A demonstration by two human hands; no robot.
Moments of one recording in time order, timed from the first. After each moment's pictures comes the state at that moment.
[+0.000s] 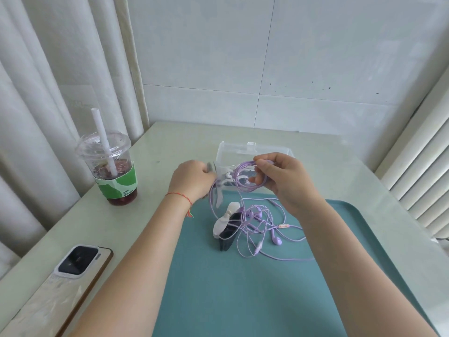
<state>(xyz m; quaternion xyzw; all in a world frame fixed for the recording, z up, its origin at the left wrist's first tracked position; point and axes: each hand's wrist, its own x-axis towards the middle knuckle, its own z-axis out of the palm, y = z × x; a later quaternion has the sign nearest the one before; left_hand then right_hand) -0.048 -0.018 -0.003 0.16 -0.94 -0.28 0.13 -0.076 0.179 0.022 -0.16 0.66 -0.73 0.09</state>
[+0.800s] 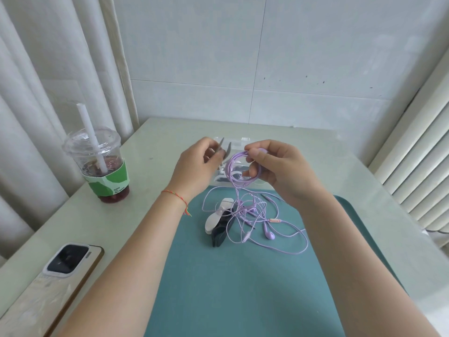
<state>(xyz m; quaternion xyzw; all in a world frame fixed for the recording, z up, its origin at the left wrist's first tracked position) -0.048 0.003 0.006 0.02 -0.85 -0.45 0.27 -0.074 0.188 0.036 -0.23 0.62 -0.74 0.13</state>
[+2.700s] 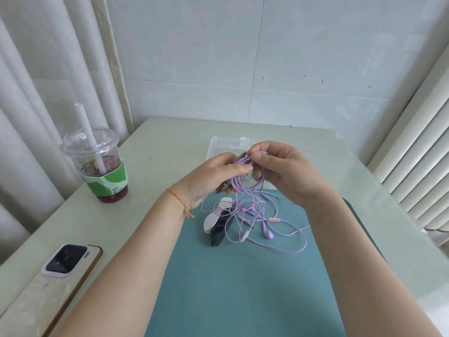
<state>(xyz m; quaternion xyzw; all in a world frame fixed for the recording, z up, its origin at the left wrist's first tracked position) -0.029 0.025 0.020 -0.08 -0.76 -0.65 -0.02 -0.083 0.203 0.033 -0.29 0.59 -0.72 0.19</state>
